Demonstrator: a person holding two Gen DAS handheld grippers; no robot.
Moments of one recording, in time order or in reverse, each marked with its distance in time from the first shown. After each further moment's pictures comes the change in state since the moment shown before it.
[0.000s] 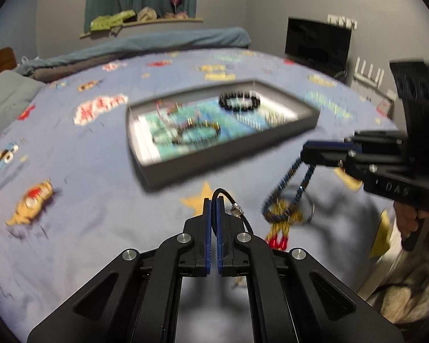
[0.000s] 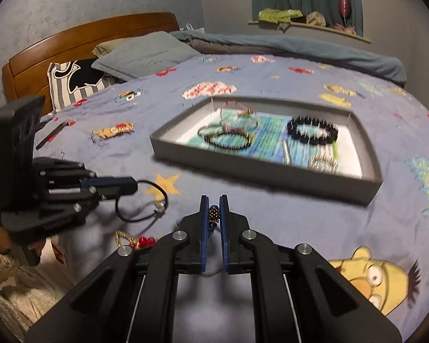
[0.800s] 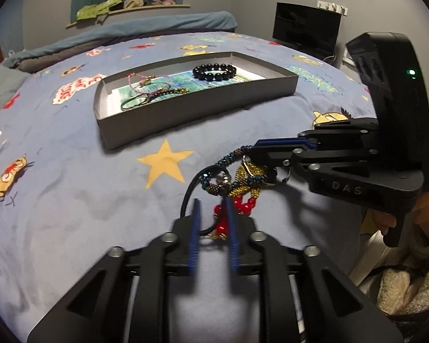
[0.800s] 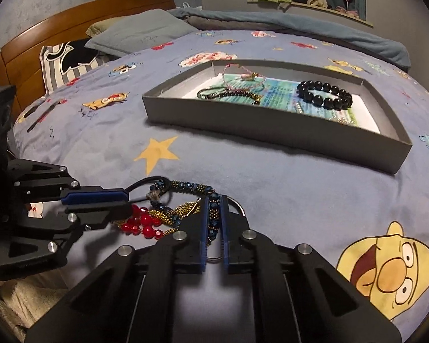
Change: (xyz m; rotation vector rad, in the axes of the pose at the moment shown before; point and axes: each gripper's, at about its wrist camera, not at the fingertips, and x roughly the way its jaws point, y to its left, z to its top) left arm 0.016 -0.030 -0.039 0.022 0.084 -0.050; right arm 0.037 0.005 -0.032 0.018 0.116 -0.008
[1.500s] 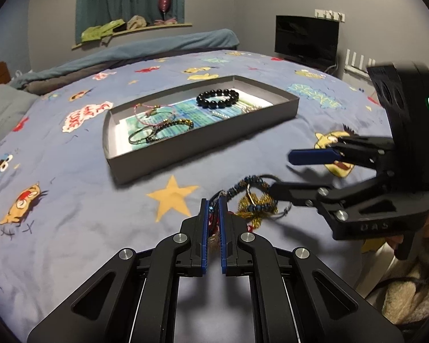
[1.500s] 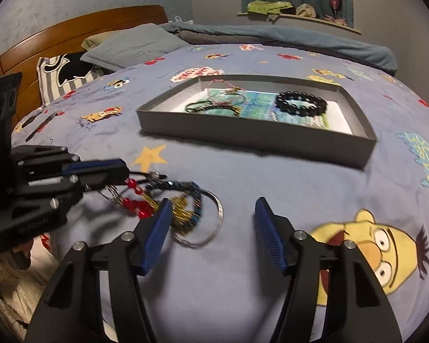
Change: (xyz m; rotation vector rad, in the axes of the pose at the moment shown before) left arm -0.008 -0.010 0.016 0.051 -0.081 0.052; right arm -0.020 -0.006 -0.006 0.016 -0.054 -0.027
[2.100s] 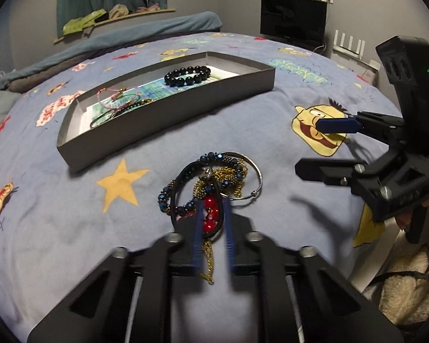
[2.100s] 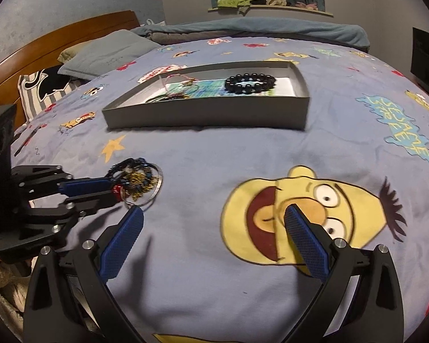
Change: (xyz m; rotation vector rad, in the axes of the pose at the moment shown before) left arm 0.030 -0.034 -0.006 0.044 0.080 -0.047; right arm -0.027 -0.044 -0.029 0.104 0.015 -0.070
